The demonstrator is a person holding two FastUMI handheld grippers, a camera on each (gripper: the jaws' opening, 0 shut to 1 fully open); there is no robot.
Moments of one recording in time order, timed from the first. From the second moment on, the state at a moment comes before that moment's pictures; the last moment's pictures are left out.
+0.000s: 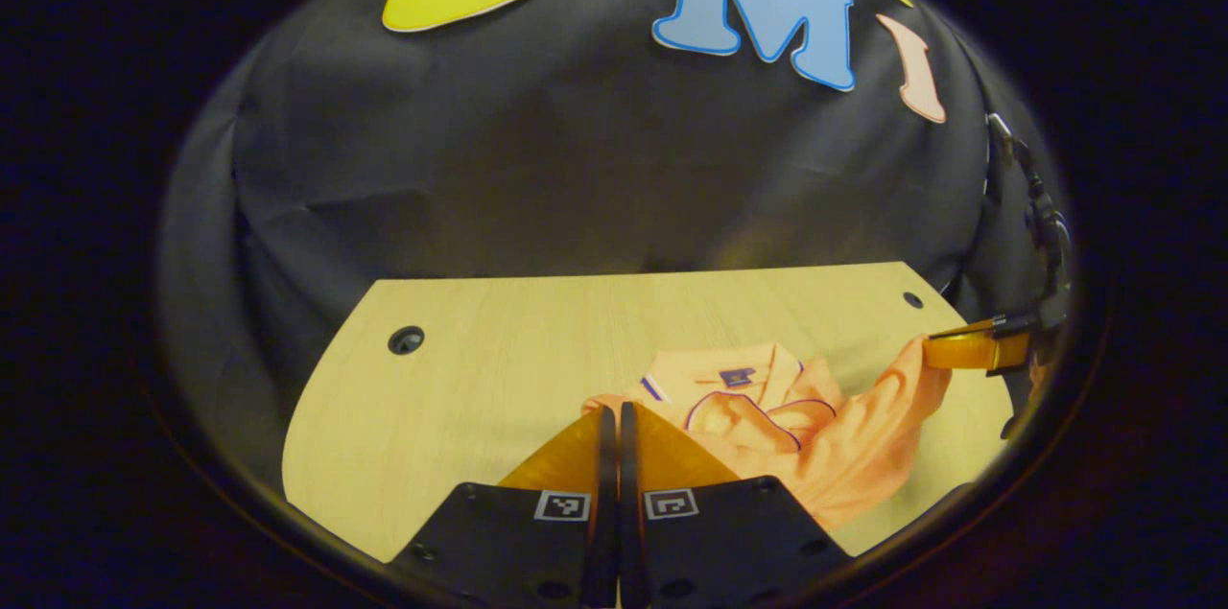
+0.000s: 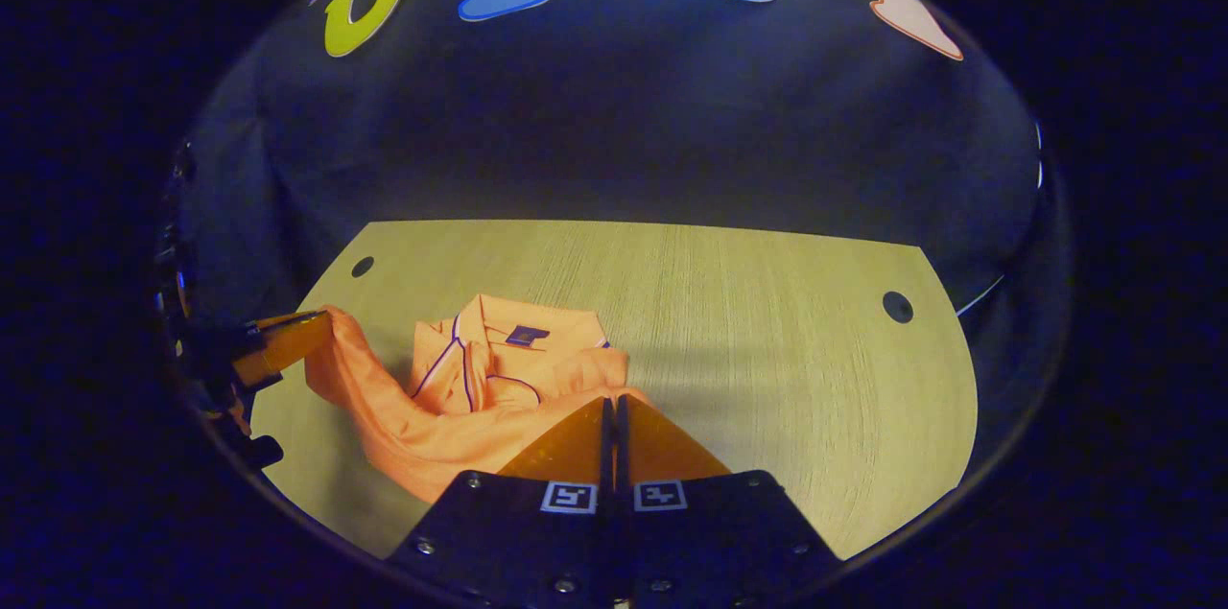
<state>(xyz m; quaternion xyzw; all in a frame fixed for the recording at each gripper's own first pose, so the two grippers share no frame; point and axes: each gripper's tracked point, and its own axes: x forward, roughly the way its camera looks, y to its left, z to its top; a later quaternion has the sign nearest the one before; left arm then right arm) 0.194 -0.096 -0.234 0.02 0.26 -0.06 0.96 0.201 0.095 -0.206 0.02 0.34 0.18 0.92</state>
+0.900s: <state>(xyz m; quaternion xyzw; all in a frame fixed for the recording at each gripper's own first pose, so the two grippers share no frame) 0.342 -0.078 -0.322 -0.02 0.27 -0.03 0.96 0.349 0.114 -0.285 0.05 0.35 0.13 0.93</state>
